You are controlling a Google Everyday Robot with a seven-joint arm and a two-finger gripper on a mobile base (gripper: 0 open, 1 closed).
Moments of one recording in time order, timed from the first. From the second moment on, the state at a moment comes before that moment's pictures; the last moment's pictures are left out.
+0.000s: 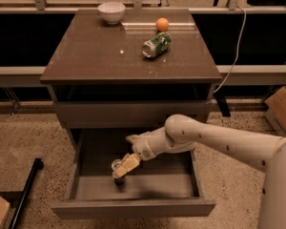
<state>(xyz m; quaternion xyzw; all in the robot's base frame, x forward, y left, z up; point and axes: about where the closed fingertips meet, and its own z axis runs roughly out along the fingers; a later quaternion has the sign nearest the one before) 0.552 0.070 0.553 -0.51 0.72 0.37 0.29</state>
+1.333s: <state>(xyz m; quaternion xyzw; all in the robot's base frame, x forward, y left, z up) 0.555 0.103 0.445 -0.42 0.74 0.42 0.32</state>
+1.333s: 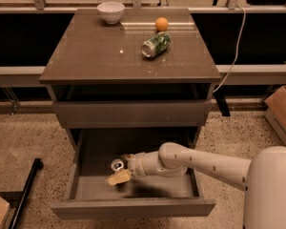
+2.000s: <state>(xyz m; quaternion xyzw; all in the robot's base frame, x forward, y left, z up) 0.558 0.092 0.446 -0.39 0.75 0.41 0.35</state>
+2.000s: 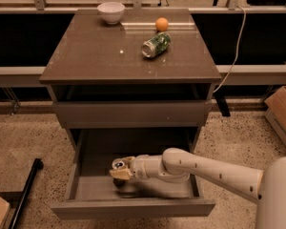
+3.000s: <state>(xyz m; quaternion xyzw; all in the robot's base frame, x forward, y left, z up) 0.535 0.058 0.599 -0.44 0.72 0.41 0.35</state>
